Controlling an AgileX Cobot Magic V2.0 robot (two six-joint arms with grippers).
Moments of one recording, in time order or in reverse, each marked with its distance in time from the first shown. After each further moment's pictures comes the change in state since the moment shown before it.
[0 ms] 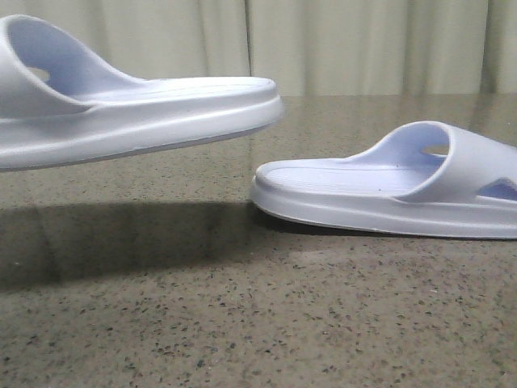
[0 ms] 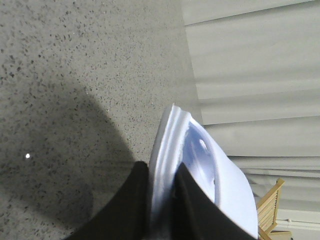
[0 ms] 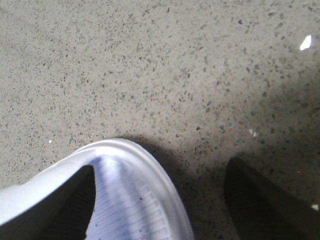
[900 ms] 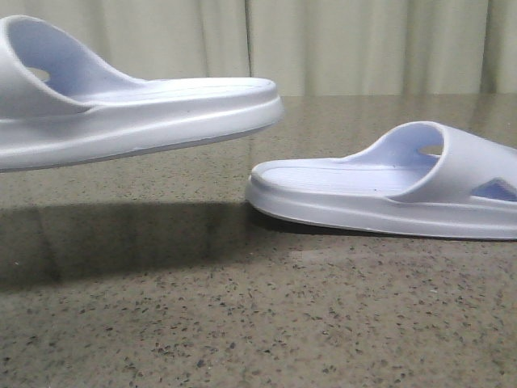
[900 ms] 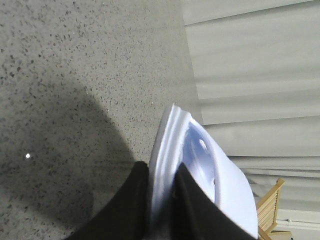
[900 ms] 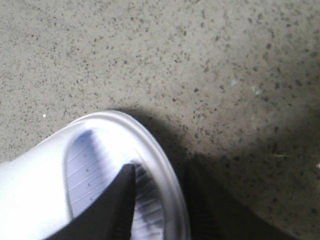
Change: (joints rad) left arm 0.000 0.000 0.000 0.000 0.000 0.000; right arm 0.000 -0.002 -0.001 0.103 0.084 -0.056
